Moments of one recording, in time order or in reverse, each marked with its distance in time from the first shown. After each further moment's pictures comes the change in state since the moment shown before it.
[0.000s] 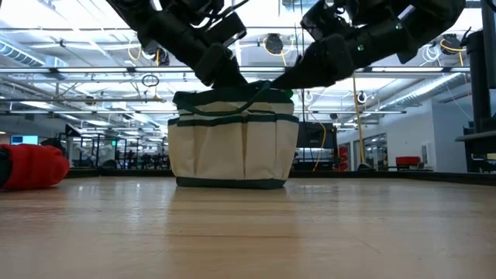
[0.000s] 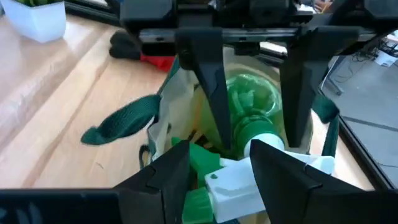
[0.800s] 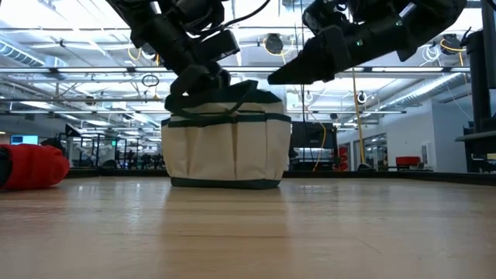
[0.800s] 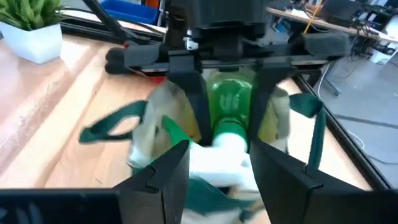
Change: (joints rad) left arm 0.013 -0.002 0.001 -0.205 0.004 0.120; right arm -0.006 -0.017 -0.001 0.018 0.002 0.038
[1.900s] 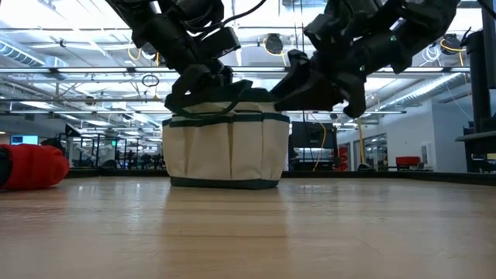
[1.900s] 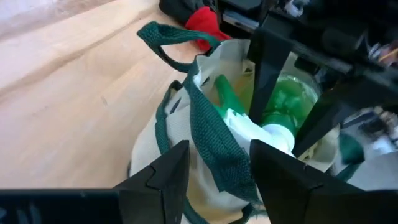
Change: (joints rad) left arm 0.003 -0.006 -0.001 0.043 0.002 0.062; right arm -0.035 0.067 0.001 -0.055 -0.160 -0.511
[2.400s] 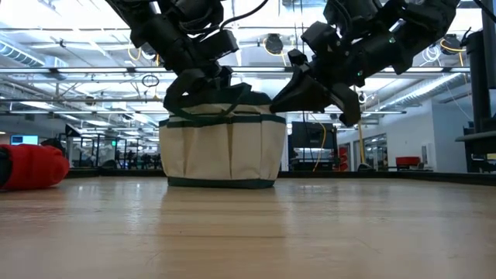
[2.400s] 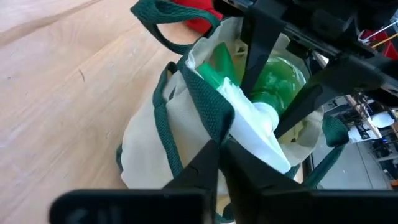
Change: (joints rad) left arm -0.001 -0.002 0.000 -0.045 0.000 0.067; right arm 0.005 0.015 0.000 0.007 0.106 -0.075
